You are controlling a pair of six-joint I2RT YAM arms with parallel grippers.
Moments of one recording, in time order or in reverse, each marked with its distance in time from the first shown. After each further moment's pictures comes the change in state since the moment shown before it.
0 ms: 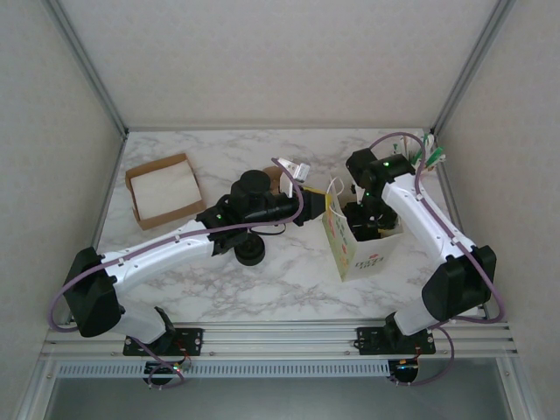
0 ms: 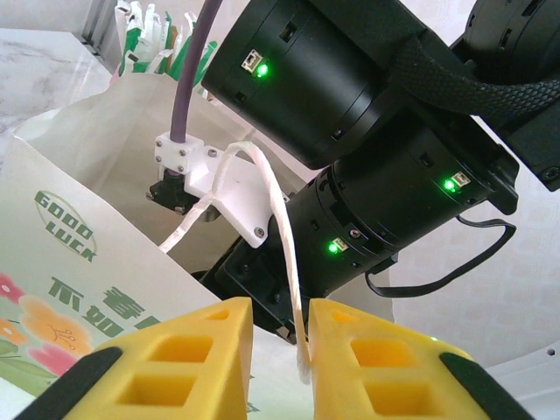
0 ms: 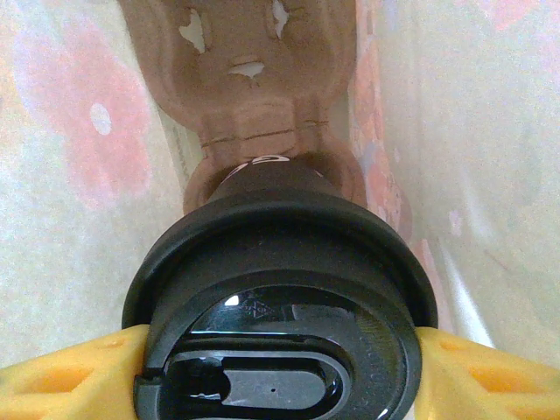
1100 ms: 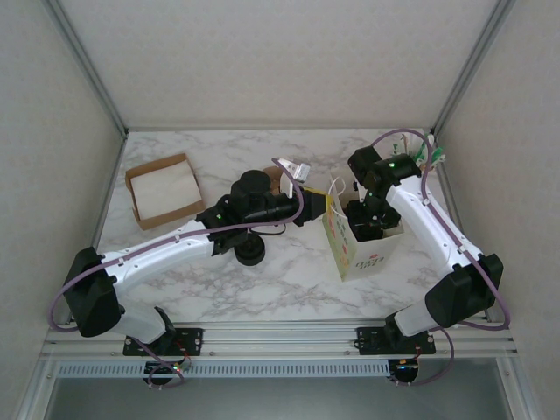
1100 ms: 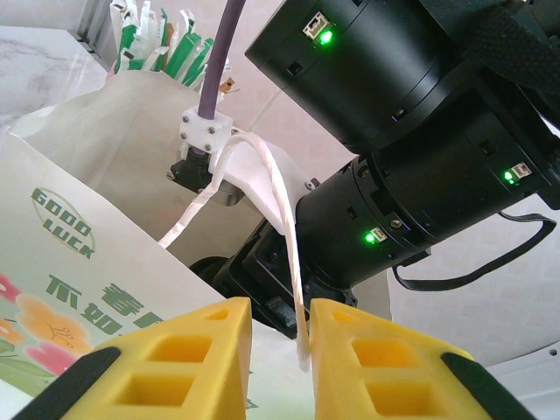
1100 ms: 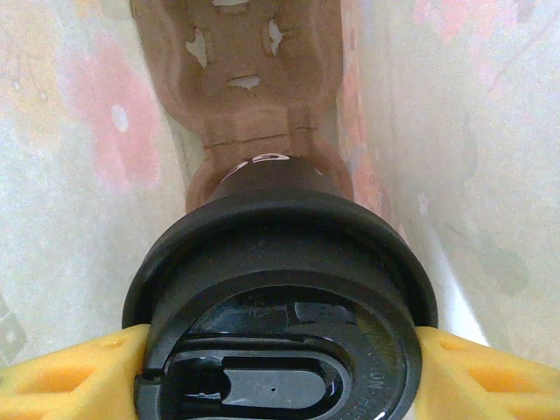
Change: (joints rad) left arm 0.000 0.000 0.000 0.000 0.008 0.000; right arm 0.016 -0.041 0.034 -0.026 0.026 0.004
